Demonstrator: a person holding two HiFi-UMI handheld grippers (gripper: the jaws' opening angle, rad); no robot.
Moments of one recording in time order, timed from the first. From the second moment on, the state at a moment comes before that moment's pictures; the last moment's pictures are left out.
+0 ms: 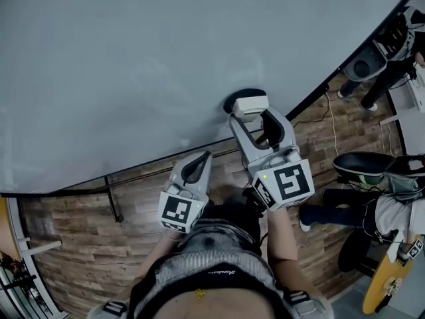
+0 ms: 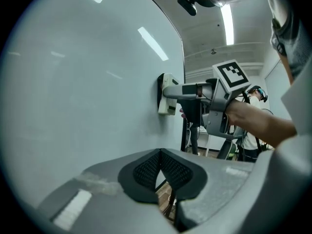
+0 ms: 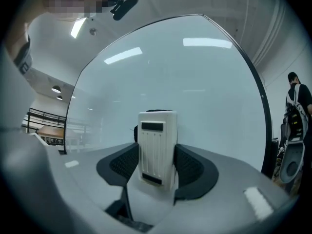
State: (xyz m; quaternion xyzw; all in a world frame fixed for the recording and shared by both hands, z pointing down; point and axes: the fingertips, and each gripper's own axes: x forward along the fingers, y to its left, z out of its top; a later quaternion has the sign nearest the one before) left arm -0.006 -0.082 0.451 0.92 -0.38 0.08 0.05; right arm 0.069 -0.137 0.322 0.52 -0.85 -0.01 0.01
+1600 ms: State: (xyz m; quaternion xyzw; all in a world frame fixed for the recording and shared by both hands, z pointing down) left arm -0.022 -0.087 0.384 0.90 -0.43 0.03 0.00; right arm 0.030 -0.081 0.372 0.52 -0.85 0.01 0.04
